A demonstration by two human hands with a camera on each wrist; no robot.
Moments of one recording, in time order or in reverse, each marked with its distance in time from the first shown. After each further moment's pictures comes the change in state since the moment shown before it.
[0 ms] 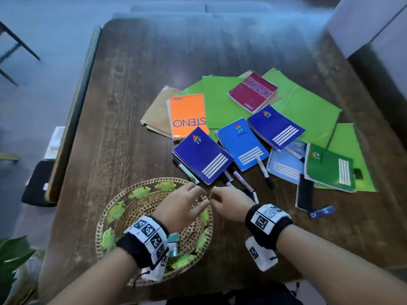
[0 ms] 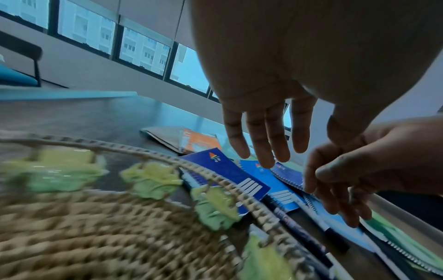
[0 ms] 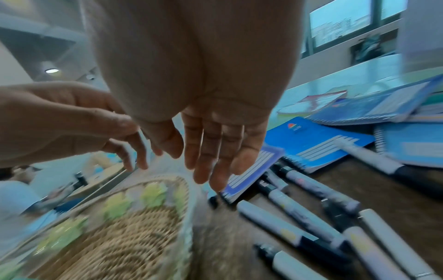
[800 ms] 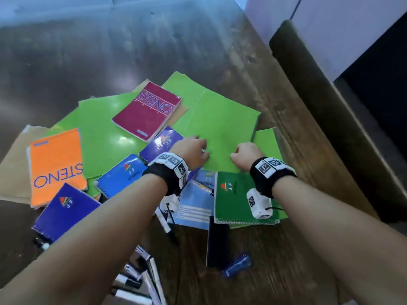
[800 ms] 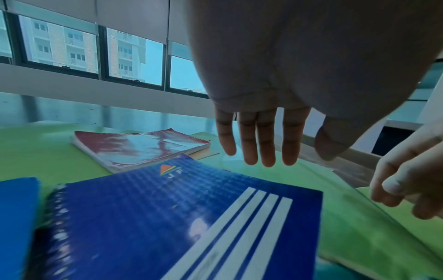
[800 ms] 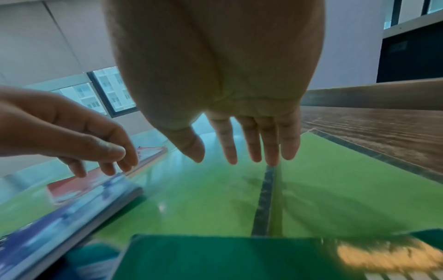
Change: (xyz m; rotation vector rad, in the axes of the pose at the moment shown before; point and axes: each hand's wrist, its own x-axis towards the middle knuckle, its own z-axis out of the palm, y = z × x) left_hand 0.474 0.204 0.086 0.300 -0.164 0.022; right_hand 0.076 0.386 -0.272 -0.004 0.306 0.573
